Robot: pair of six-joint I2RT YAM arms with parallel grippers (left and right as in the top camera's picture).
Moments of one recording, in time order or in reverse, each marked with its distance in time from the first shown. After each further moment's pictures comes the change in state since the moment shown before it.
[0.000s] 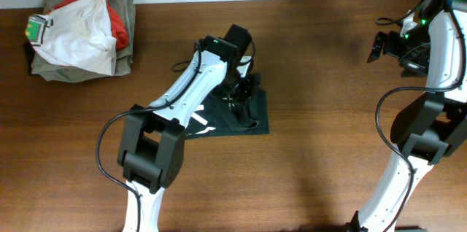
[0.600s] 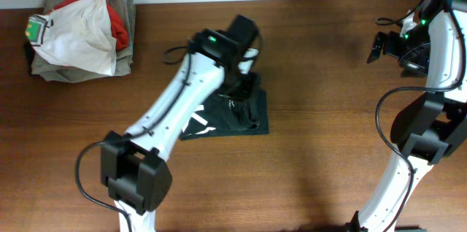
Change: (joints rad) left arm -0.031 -0.174 0.070 -0.200 -0.146 0.039; right arm 0.000 0.000 0.000 0.000 0.000 0.000
